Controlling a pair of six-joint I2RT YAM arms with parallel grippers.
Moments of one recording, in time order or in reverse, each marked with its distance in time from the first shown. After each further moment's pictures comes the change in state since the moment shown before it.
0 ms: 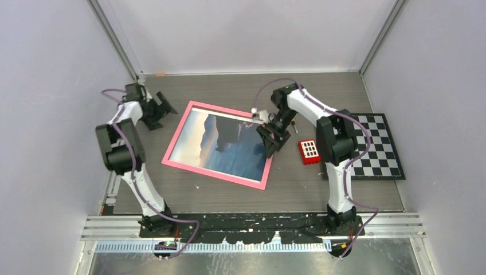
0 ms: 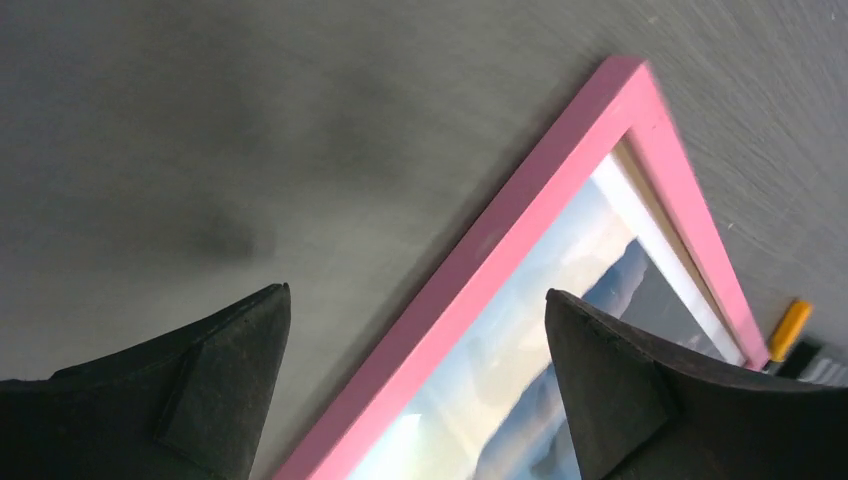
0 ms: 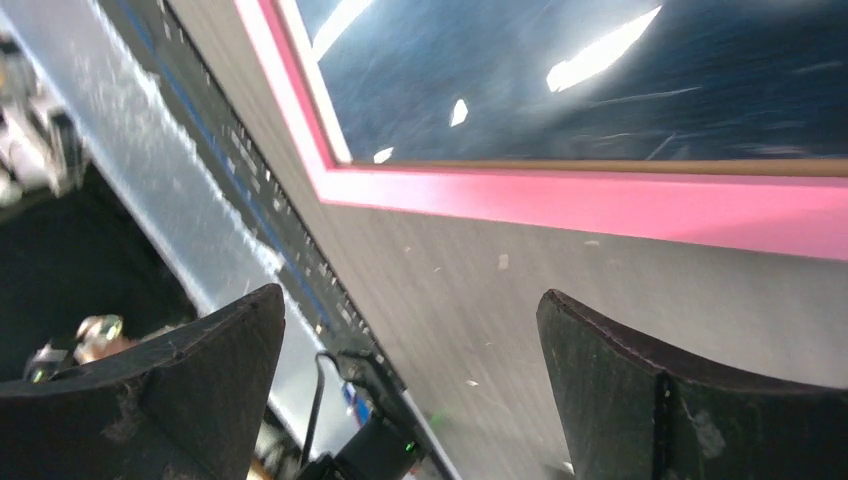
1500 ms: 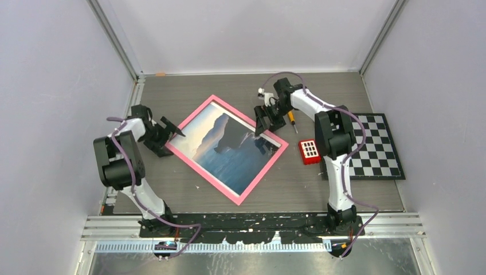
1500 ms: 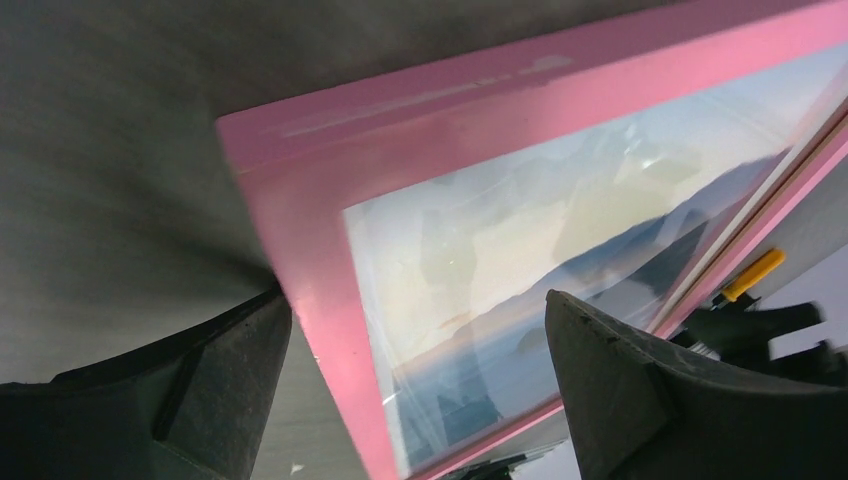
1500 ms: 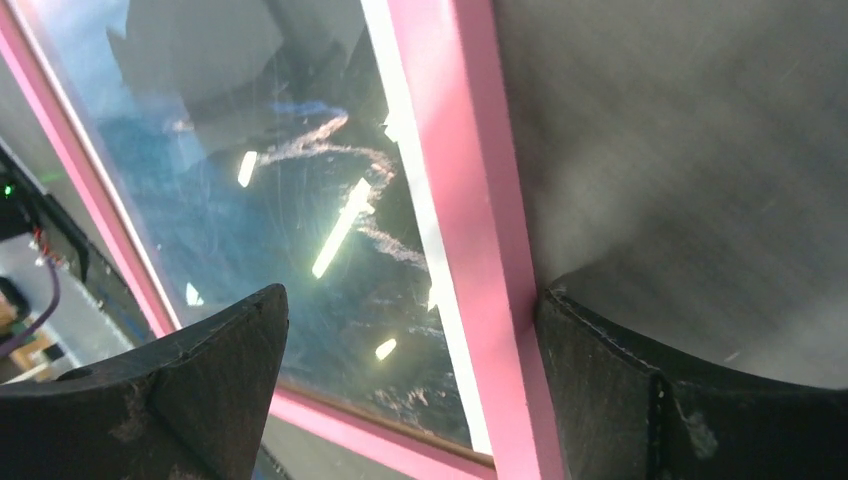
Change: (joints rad) left arm 0.041 -0.298 -0.466 -0.113 0.027 -0.254; right arm -0.081 0.131 0.123 0.565 0.030 0.472
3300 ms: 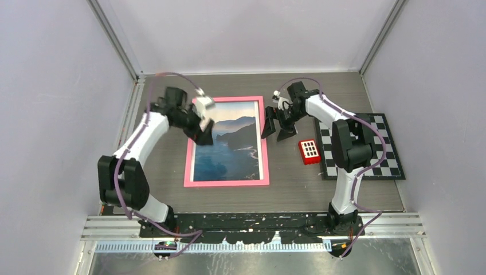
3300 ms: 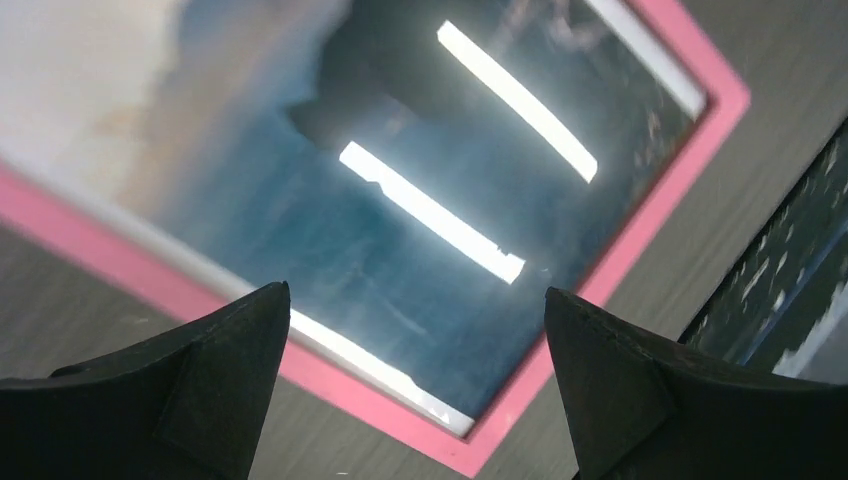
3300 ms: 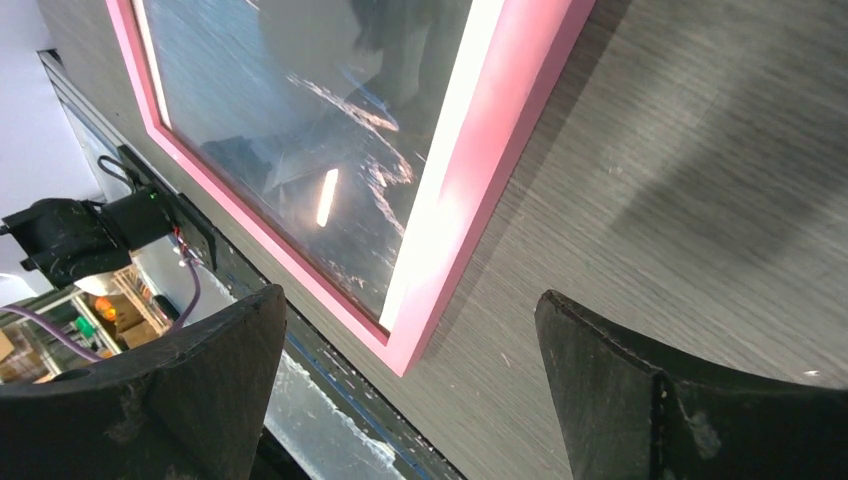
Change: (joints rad) left arm -0.374 -0.178 0.298 -0.226 0.256 1.088; right arm -0.064 -0.300 -0.319 0.025 -0.056 0.227
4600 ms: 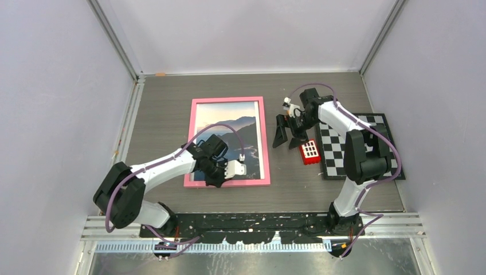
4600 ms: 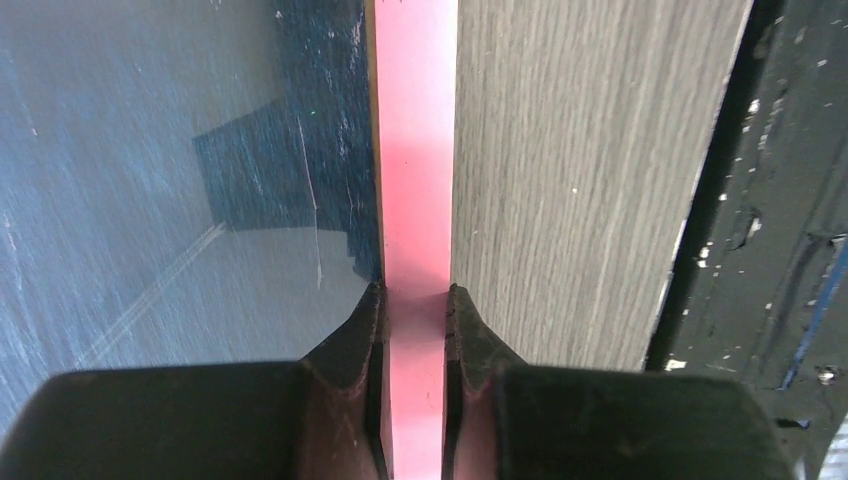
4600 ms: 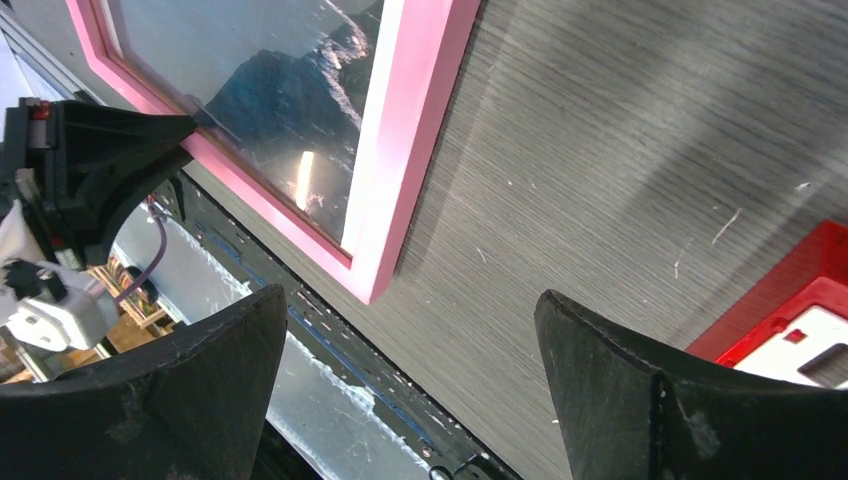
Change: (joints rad) left arm -0.606 -0.150 -0.550 0.144 -0.275 0.345; right arm -0.065 -0.179 -0.185 -0.087 0.024 -0.113
